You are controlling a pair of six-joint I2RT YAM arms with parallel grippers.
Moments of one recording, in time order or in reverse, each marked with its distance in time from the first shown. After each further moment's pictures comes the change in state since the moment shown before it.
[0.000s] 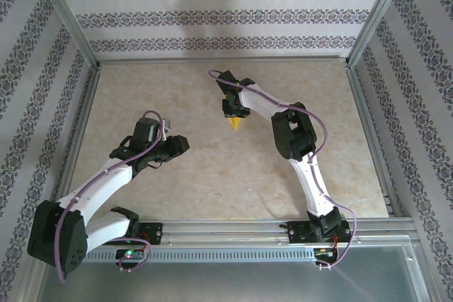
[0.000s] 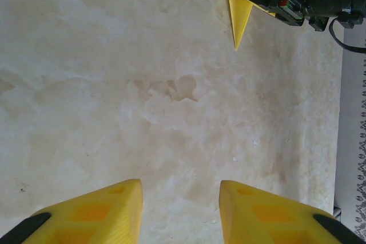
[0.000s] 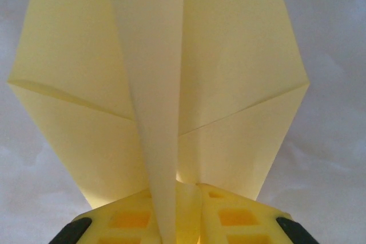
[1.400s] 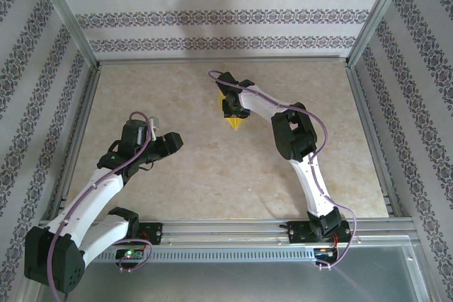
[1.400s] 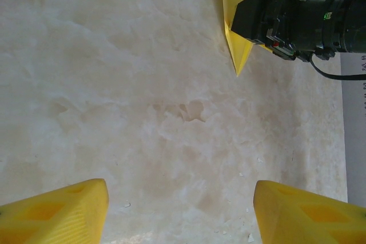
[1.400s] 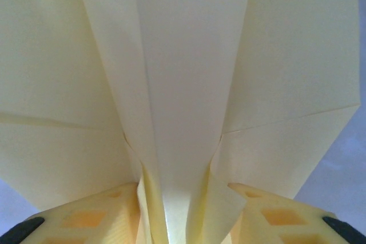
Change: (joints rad) left arm 0.060 -0.161 -0.001 -0.097 -0.064 0.059; right arm 0.002 -0.017 -0.033 0.027 0.034 0.021
